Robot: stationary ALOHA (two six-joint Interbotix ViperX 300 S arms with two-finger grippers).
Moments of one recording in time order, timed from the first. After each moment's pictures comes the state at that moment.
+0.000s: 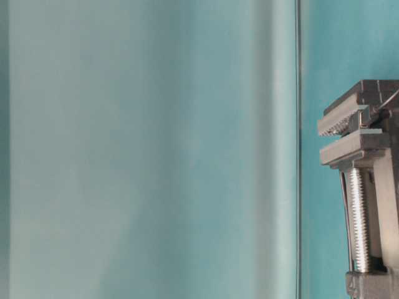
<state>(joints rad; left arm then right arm) -0.11 -1.11 1.57 -0.08 -0.14 -0.09 -0.05 -1.39 1.52 0.91 0.17 -0.57</state>
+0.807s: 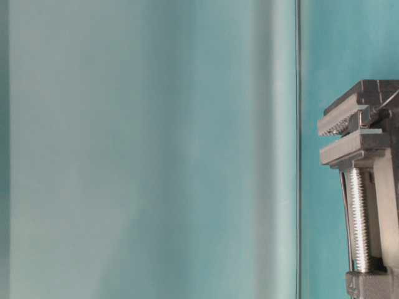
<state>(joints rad) -0.11 -1.11 1.57 -0.08 -0.15 -0.09 -0.05 -1.42 1.52 0.78 0.34 -0.54</state>
